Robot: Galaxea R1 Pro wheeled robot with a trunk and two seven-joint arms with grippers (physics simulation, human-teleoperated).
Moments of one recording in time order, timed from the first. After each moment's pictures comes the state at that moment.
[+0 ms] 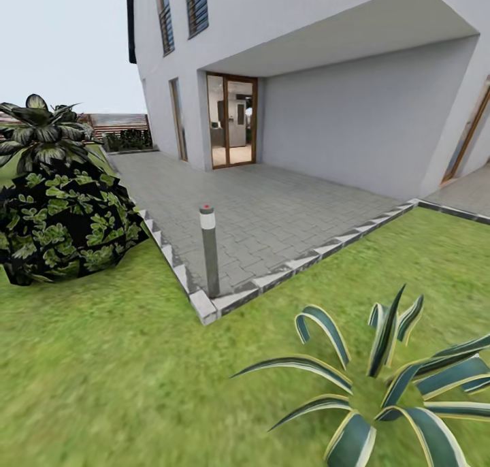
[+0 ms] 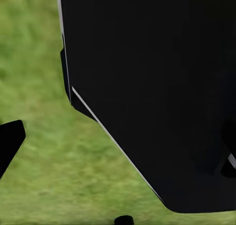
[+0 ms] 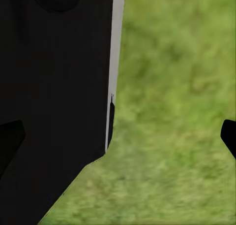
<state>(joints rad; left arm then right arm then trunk) 0.08 0.08 0.01 -0.01 0.01 0.01 -0.20 -0.07 -0.08 0.01 0.09 0.07 0.01 0.01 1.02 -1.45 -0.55</state>
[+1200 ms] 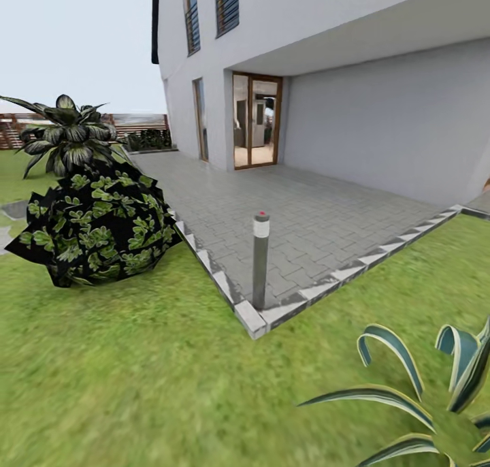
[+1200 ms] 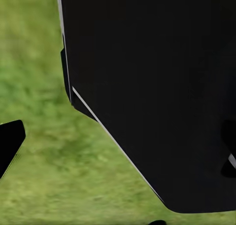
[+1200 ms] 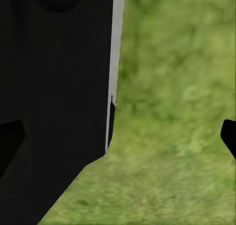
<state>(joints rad) 0.08 0.08 0.01 -0.01 0.01 0.01 -0.20 -0.07 -0.08 0.01 0.09 0.07 0.01 0.01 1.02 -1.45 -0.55</state>
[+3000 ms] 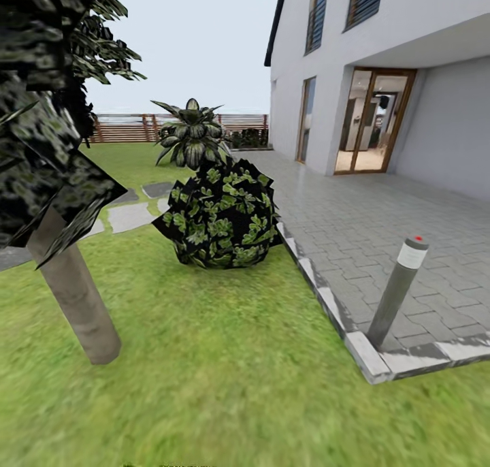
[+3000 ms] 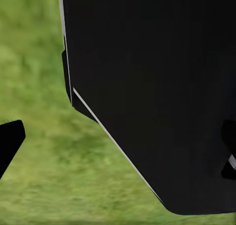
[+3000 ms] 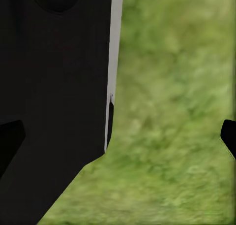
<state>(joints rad) 0.08 0.08 0.01 -0.01 0.01 0.01 -0.20 -0.07 -0.08 0.01 0.09 0.07 0.01 0.01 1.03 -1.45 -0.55</state>
